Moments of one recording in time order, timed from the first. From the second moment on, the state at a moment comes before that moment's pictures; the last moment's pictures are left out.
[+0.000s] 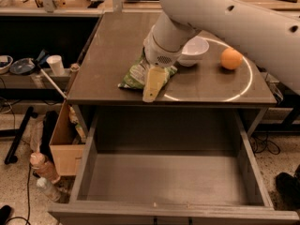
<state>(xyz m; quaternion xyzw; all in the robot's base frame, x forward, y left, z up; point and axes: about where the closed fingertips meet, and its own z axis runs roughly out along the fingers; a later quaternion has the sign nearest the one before) 0.605 -0.004 0.865 -0.70 0.67 0.01 0.25</state>
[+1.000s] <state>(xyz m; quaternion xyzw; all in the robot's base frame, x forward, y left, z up) 0.611 -0.002 0.840 -0.69 0.68 0.02 0.23</state>
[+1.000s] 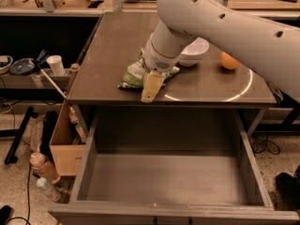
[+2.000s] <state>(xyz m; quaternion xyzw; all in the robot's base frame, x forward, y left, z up) 0.611 -0.002 0.840 -0.70 0.68 0.02 0.23</state>
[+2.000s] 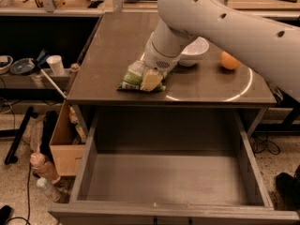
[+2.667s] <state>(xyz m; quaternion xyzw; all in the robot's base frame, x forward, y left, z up) 0.611 -0.002 0.840 -0.70 0.68 0.02 0.23</state>
